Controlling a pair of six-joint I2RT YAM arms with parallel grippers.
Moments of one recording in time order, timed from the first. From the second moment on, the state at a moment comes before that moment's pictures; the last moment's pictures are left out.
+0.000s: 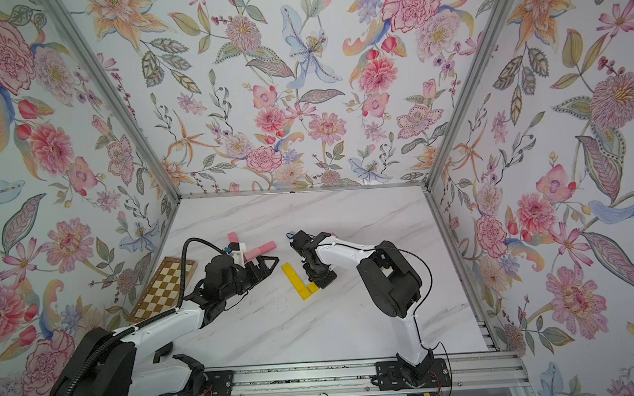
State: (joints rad) left arm -0.47 1.25 0.46 0.33 0.26 -0.93; right arm 0.77 2.01 1.41 -0.88 0.07 1.64
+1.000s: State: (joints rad) left arm -0.47 1.24 0.46 0.33 0.26 -0.93; right arm 0.76 1.98 1.37 -0.87 0.04 1.66
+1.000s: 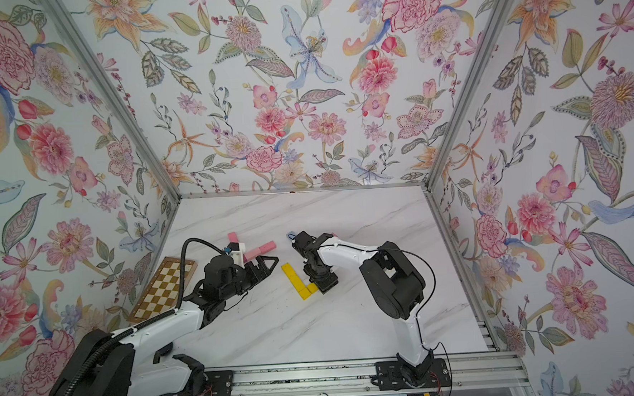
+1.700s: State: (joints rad) left arm -0.73 1.47 0.83 0.25 0.28 -0.75; right arm 0.03 1.49 0.99 -0.81 0.13 1.20
